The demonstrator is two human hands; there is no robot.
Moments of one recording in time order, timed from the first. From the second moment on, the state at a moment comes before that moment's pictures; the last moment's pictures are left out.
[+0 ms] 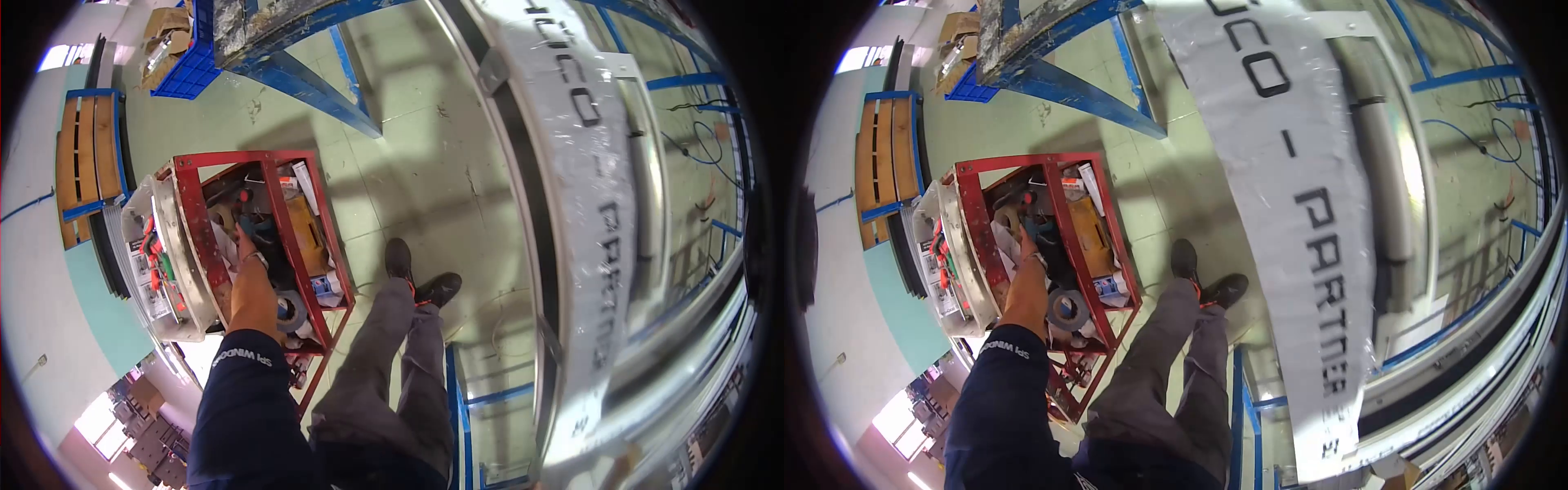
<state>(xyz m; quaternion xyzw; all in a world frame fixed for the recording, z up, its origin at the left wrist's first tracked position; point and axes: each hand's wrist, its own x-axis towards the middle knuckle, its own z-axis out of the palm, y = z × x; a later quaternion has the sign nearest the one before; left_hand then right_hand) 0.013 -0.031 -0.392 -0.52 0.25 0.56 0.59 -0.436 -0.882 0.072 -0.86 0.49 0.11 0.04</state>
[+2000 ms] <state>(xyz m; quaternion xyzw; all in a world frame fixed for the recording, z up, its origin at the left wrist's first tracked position) -0.521 -0.791 0.171 -0.20 0.09 0.92 -0.31 -0.745 -0.363 0.204 -0.15 0.80 -0.58 0.08</state>
